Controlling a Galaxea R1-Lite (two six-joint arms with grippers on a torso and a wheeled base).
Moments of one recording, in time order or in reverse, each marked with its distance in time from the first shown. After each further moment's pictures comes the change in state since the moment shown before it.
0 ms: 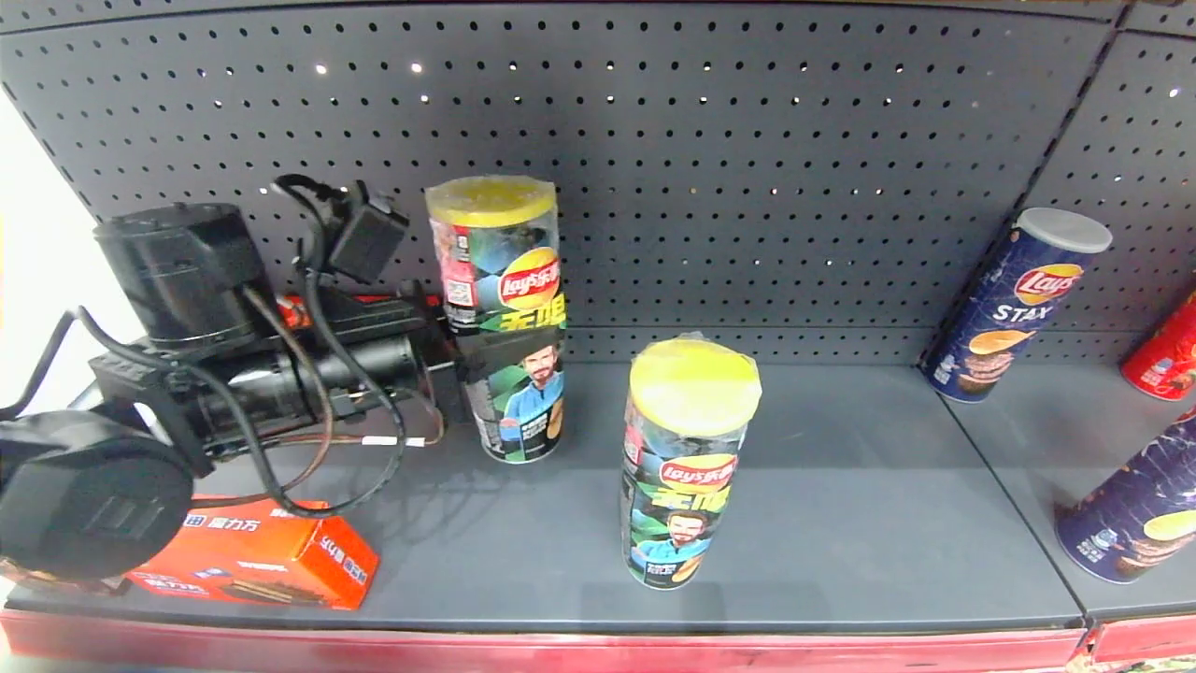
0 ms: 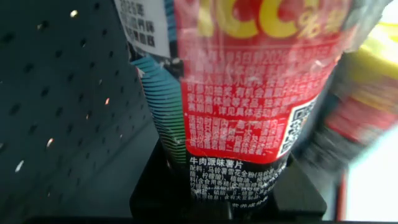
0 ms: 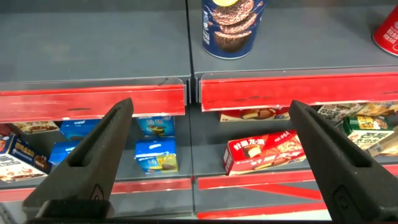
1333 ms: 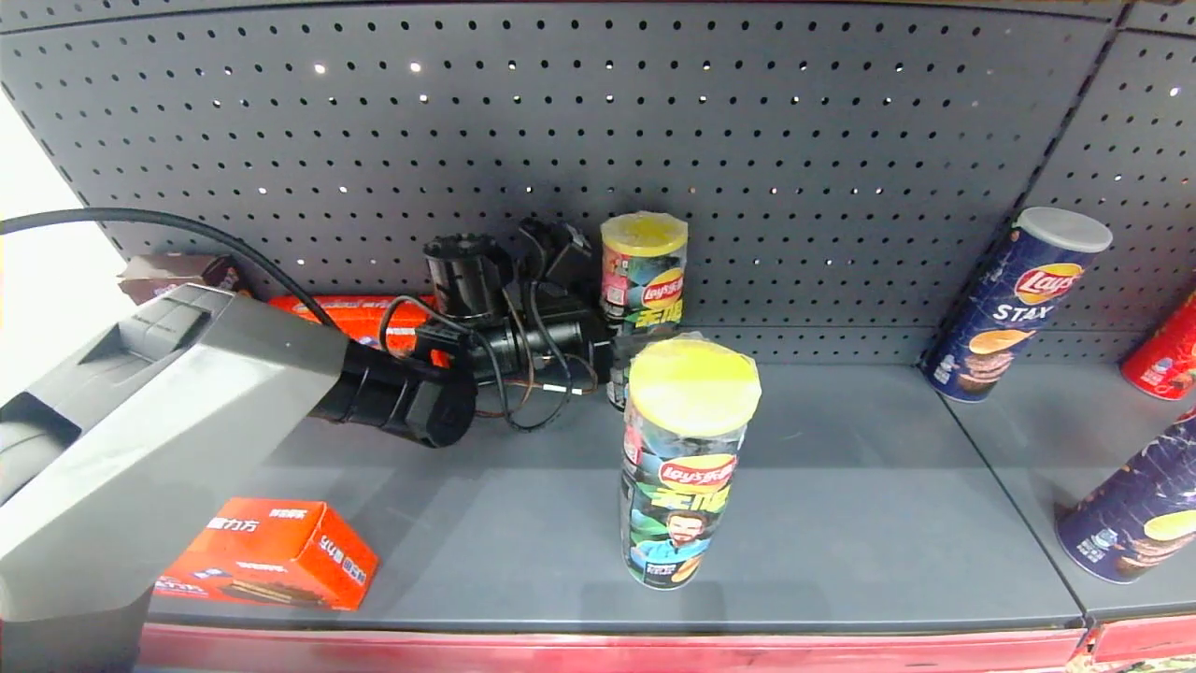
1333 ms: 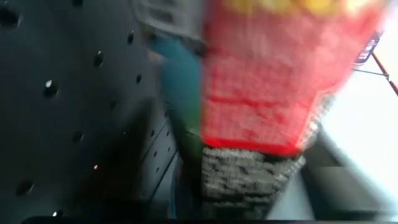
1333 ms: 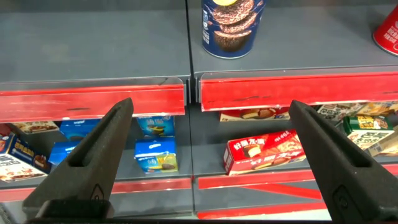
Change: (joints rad) left arm -0.065 0.574 -0.625 -0.006 -0.130 -0.003; right arm 0.000 0.001 0.000 0.000 0.000 0.000
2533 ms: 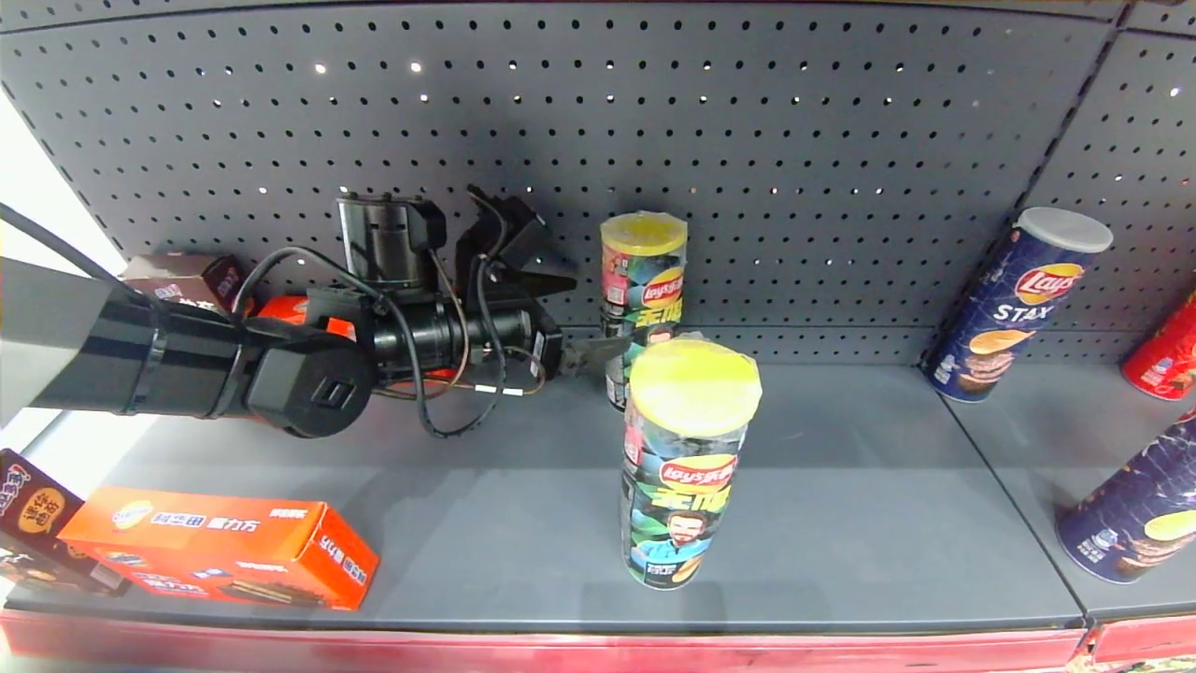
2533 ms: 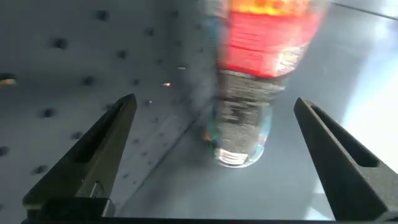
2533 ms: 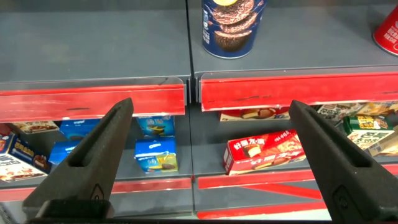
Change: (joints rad) left arm 0.022 -0.303 0.207 0.334 0.321 0.201; right arm 0.000 0.001 0.000 0.000 0.000 0.000
